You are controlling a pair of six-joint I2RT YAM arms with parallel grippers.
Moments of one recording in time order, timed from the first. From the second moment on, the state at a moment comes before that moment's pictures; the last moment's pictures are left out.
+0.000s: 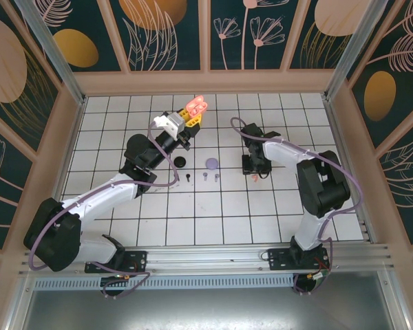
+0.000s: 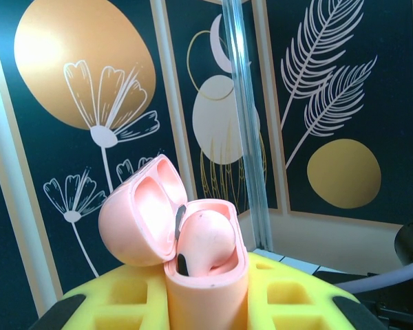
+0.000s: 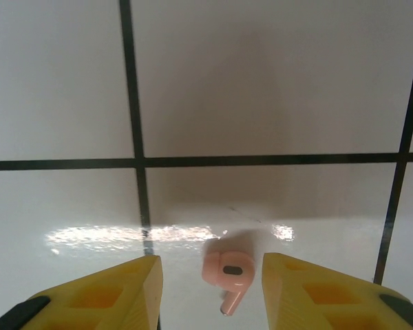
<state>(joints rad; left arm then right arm) -0.62 1.35 0.80 0.87 0.22 0.07 0.45 1.79 1.16 -0.78 0.08 0.39</state>
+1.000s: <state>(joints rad) -0.62 1.35 0.80 0.87 0.22 0.07 0.45 1.81 1.12 -0.76 0.09 0.39</state>
